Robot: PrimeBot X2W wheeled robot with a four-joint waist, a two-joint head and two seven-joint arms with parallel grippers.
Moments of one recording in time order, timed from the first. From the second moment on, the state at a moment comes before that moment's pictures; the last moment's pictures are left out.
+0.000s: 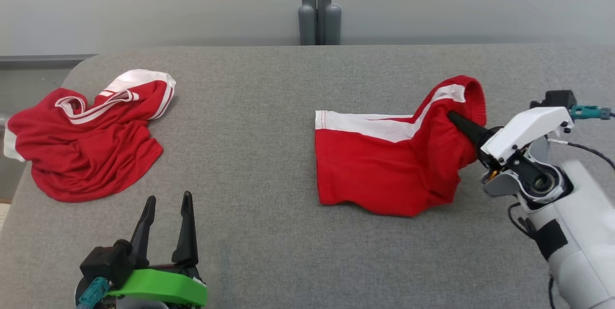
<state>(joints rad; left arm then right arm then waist) -0.02 0.06 -0.07 0.22 -0.37 -0.12 -0.26 -0.60 -0.30 0.25 0.65 1.30 0.13 0.34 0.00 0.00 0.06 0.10</state>
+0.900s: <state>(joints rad) -0.02 0.05 -0.08 0.26 -0.38 -0.12 -0.26 -0.71 -0.08 0.24 0.90 1.30 0.13 0.24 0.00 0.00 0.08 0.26</state>
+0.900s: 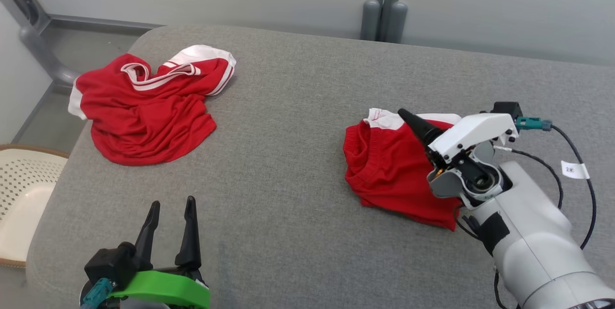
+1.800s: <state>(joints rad) 0.03 0.07 0.04 0.13 -0.30 -0.12 -0.26 -0.30 -0.27 0.21 0.28 0.64 0.13 -0.26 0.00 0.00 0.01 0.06</state>
